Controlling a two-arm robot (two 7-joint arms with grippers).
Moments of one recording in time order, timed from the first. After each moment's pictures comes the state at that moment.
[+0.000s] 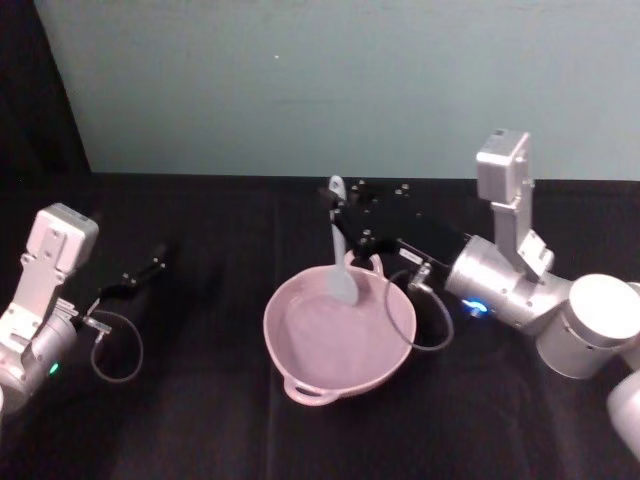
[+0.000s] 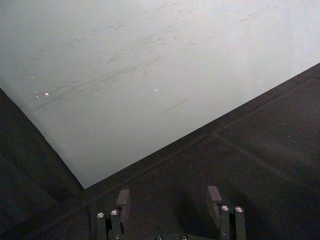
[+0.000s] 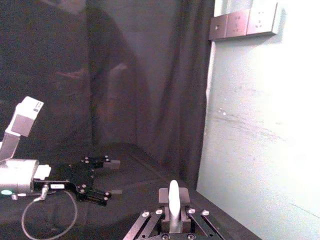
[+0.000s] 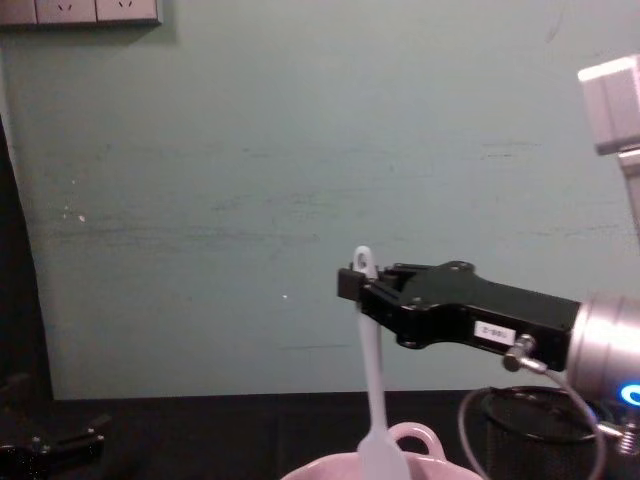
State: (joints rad) left arm -0.20 0.60 0.45 -1.41 -0.25 -0.12 0.03; right arm 0.45 0.34 -0.50 -1.29 0.42 -0.22 0.61
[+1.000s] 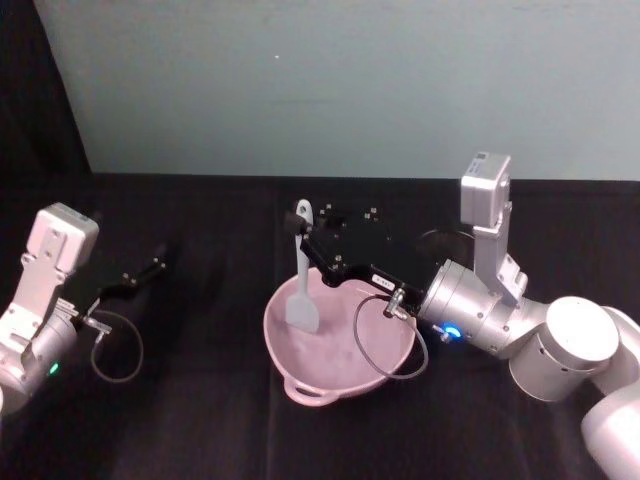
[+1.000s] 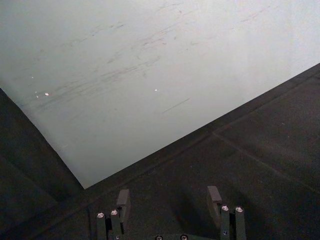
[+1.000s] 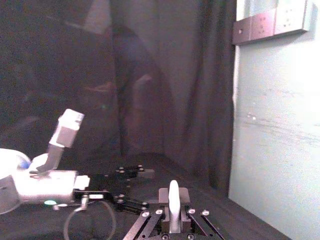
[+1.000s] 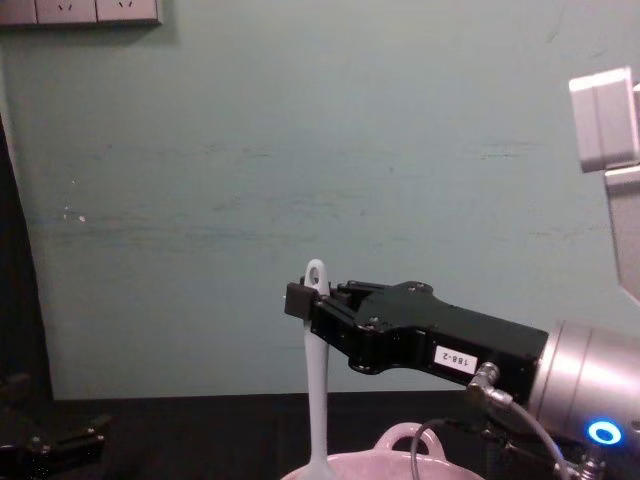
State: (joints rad) left arm -0.20 0.60 0.45 -1.41 -0.25 -0.12 0.03; right arm 0.41 0.30 -0.53 -1.30 0.48 -0.23 0.68
